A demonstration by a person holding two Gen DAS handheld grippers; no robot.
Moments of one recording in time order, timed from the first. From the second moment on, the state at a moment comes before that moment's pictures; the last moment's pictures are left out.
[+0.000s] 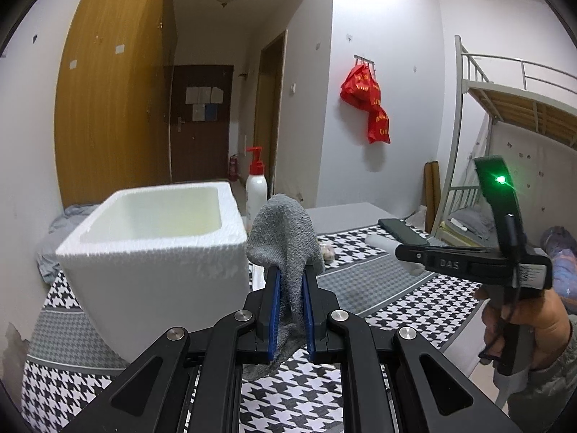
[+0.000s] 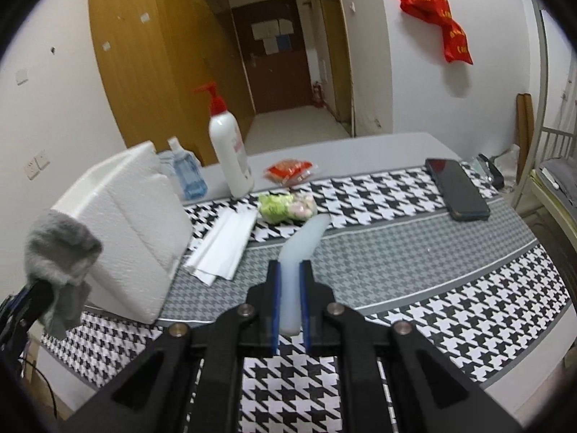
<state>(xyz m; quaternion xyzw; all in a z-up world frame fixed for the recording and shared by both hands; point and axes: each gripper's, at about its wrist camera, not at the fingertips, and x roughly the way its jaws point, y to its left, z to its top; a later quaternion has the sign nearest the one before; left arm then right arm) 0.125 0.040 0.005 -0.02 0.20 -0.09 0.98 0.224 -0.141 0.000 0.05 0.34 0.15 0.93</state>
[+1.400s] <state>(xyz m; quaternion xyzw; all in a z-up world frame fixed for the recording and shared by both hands) 0.099 0.053 0.057 0.00 0.14 0.02 0.99 0.190 -0.125 0.066 0.06 0.22 0.30 0.93</state>
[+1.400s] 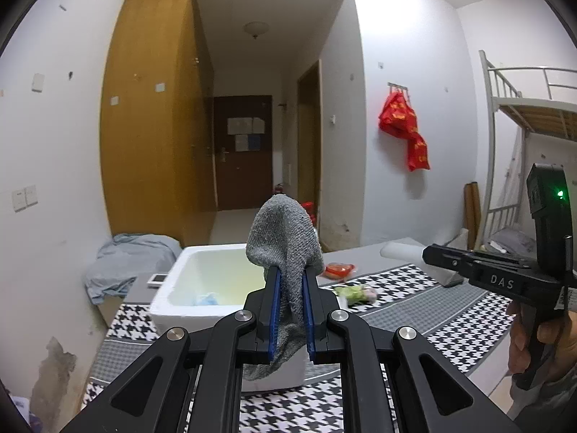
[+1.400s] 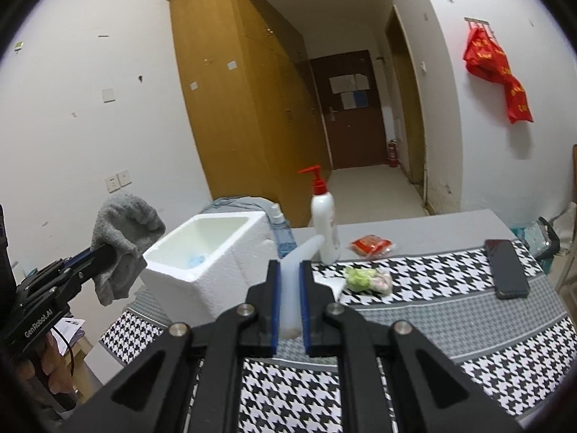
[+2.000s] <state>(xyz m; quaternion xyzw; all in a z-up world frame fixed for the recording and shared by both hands) 0.079 0.102 0.056 -0.01 0.15 0.10 0.98 0.194 -0.053 0.083 0.02 0.20 0.38 0.90</state>
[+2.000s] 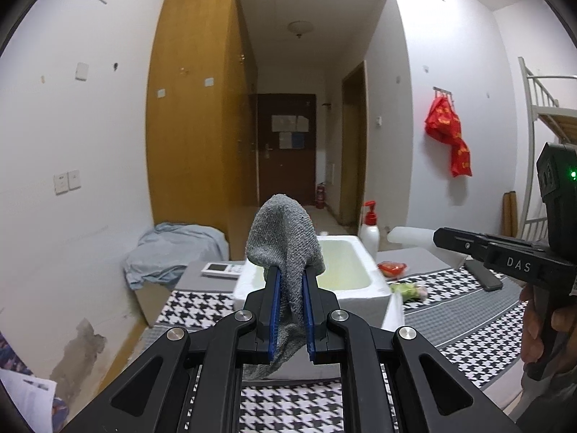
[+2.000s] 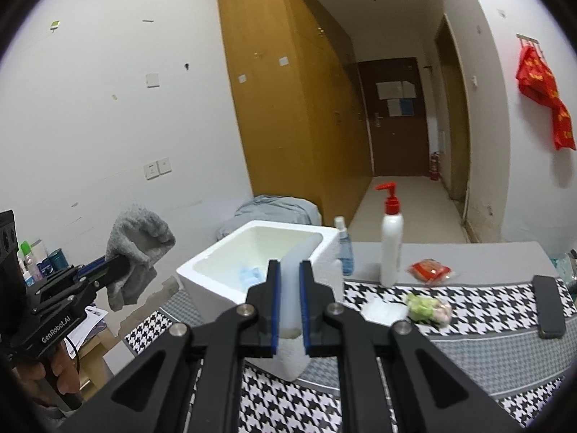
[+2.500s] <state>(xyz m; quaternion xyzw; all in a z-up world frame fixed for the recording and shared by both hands) 0.069 0.124 0.047 -0.03 0.15 0.14 0.98 0.199 -0.004 0.084 0.00 0.21 0.42 0.88</state>
